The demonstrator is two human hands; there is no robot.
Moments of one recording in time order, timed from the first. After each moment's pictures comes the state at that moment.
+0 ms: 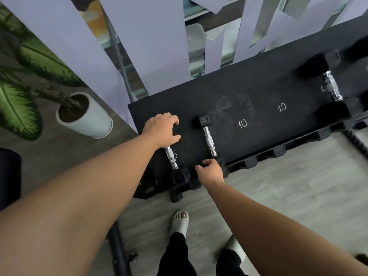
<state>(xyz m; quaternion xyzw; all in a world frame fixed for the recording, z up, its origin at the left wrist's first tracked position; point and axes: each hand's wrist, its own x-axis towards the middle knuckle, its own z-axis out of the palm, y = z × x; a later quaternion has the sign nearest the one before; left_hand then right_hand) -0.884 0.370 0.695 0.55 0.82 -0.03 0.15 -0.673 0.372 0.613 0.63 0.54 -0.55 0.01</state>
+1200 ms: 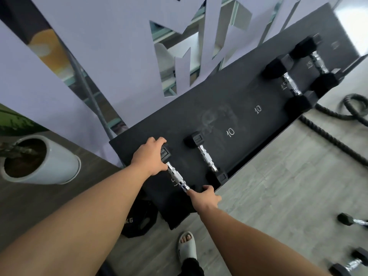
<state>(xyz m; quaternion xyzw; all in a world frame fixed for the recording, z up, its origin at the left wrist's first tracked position) -0.963 0.386 0.667 0.59 0.77 -0.03 0.22 -0.751 0.335 0.590 0.78 0.32 -0.54 -0.02</state>
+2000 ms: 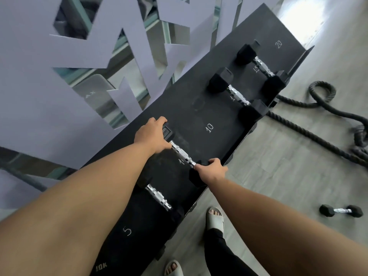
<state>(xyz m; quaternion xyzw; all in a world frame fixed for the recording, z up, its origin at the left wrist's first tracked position) -0.795 0.649 0.687 0.65 0.74 -0.02 0.18 -0.585 0.584 0.598 0.80 0.32 -0.50 -0.11</state>
